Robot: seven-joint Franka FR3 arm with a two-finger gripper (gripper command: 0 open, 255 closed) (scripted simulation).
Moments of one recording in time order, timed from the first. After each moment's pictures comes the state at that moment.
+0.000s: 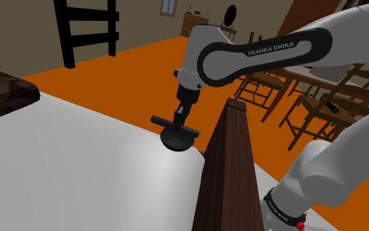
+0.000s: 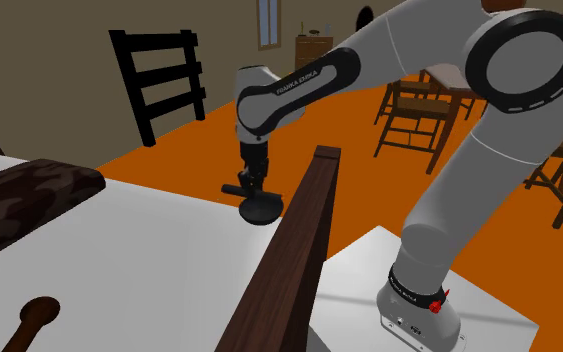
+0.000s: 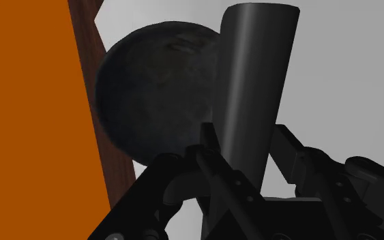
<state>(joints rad) 0.20 -0.23 0.27 -2.32 0.16 2.07 -0.15</state>
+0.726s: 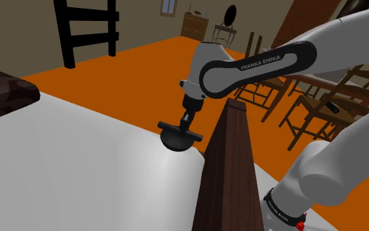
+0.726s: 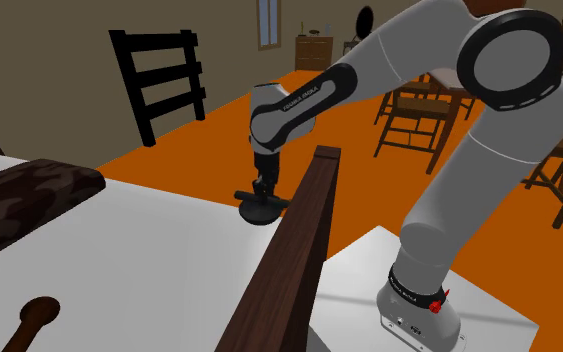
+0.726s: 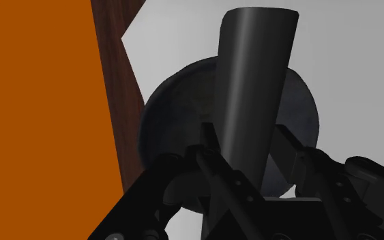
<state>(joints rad) 0.16 -0.22 0.22 -2.42 0.15 2.18 -0.24</state>
